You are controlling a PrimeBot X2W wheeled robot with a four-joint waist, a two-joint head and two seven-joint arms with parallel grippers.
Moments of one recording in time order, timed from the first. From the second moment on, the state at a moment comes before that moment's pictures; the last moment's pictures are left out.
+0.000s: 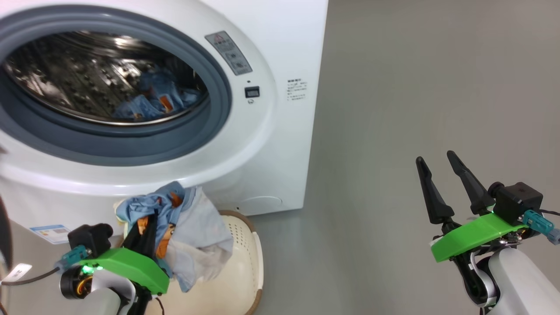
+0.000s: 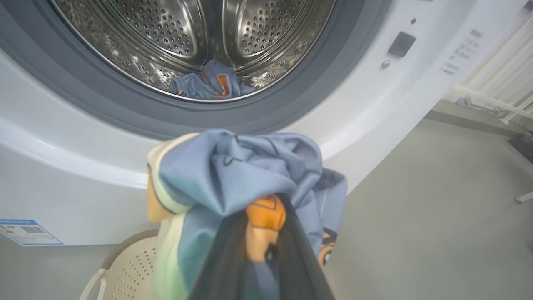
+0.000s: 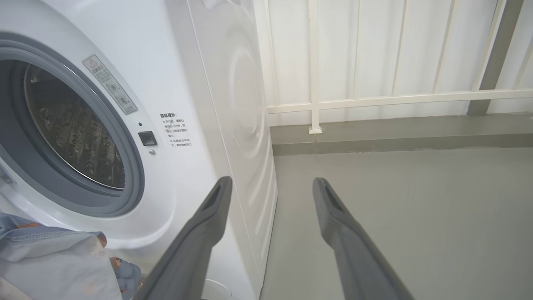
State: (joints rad) left arm -0.46 0.27 -0.47 0.78 -0.78 -0.12 -0.25; right arm -0.29 -0.23 0.22 0.34 0.45 0.13 -0.26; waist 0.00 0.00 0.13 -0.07
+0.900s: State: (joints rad) left arm -0.27 0.28 -0.35 0.33 -0.65 0.01 -0.25; right arm -0.25 -0.27 0.22 0.34 0.49 0.13 -0.26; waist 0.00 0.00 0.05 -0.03
